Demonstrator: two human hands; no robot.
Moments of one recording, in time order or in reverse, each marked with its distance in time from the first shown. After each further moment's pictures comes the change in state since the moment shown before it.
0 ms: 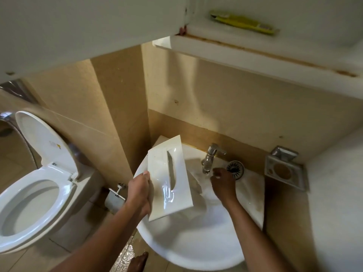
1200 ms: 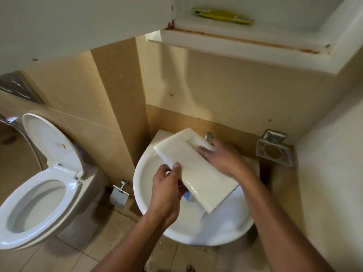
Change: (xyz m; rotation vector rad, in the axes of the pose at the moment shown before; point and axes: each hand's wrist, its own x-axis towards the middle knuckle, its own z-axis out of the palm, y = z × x) left_hand -0.093 -0.049 0.019 -0.087 -0.353 0.293; right_hand -0.065 -0.083 -0.071 -0.296 -0.265 -0.232
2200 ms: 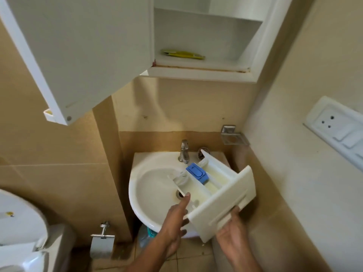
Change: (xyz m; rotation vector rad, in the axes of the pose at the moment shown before) left_hand 0.001 -0.006 -0.105 0.489 -0.450 -0.510; right_hand -0.174 -0.001 0.185 1.875 0.707 0.265
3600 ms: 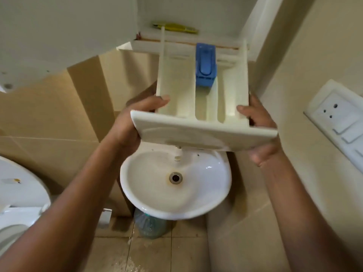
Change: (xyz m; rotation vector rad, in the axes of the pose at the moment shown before) left_hand -0.078 0.180 0.026 0.053 -0.249 0.805; right_hand 0.007 -0.192 0.141 -0.472 -0.732 -0.401
